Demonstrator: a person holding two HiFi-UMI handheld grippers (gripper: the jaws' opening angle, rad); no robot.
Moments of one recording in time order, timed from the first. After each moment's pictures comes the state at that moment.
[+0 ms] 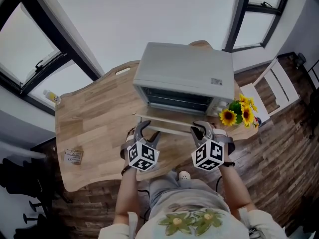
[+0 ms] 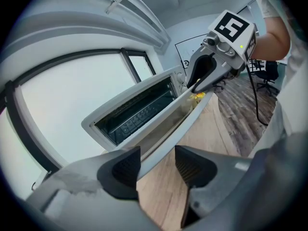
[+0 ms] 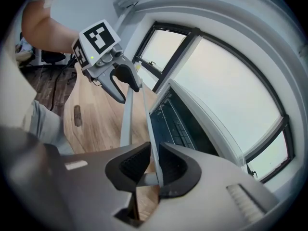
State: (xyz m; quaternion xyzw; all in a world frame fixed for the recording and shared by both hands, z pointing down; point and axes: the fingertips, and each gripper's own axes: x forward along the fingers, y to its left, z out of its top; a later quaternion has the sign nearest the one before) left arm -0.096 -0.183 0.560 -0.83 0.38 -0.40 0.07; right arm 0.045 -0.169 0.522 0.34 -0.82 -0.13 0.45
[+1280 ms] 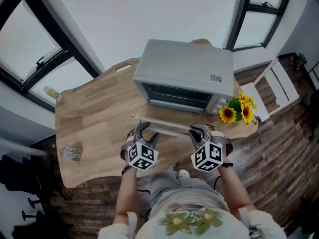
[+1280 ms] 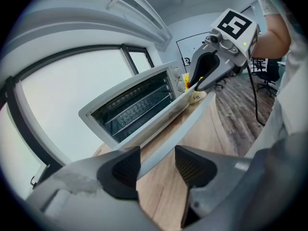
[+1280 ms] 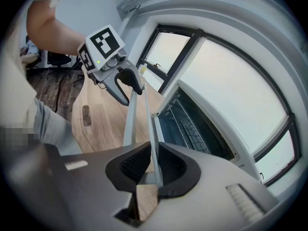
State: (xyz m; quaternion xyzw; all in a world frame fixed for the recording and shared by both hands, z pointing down) left arm -0.102 -0.163 0.582 -0.83 0.38 -0.41 0.05; right arm 0.039 -0.145 0.539 0.31 -0.83 -0.13 0.44
